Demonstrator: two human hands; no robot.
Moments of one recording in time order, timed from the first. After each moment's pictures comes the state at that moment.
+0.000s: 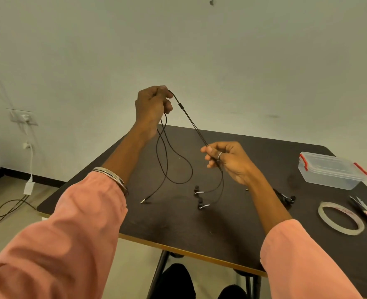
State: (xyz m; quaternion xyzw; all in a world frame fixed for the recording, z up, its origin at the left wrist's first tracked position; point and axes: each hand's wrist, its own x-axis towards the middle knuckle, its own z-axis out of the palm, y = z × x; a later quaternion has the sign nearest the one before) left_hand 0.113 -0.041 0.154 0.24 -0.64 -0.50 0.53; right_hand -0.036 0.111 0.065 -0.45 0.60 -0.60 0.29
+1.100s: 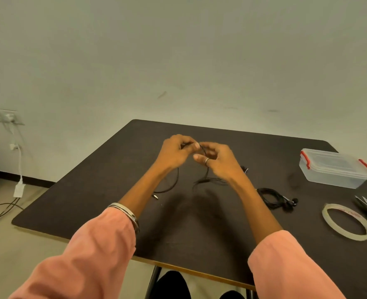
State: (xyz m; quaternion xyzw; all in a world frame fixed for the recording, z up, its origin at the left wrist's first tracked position) left_hand 0.060 -0.030 0.053 0.20 -0.86 -0.36 0.31; right_hand -0.053 0.083 0.038 -0.48 0.70 -0.51 0.17
